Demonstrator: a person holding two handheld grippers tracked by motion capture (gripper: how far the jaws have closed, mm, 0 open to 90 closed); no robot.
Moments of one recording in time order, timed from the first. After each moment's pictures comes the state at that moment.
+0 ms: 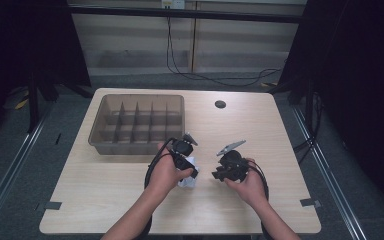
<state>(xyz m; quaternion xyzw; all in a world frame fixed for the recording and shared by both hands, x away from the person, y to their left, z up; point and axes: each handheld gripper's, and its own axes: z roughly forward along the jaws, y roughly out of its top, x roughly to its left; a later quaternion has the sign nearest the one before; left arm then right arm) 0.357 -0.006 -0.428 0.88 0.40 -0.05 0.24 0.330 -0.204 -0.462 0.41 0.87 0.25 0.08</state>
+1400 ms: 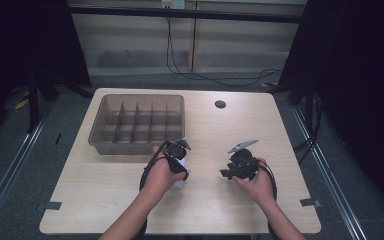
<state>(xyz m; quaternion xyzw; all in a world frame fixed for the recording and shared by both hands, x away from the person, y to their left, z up) 0.362 0.012 -0.451 0.89 0.41 -0.02 0.18 0.333 -0.234 -0.466 0.46 0.85 0.25 0.10</state>
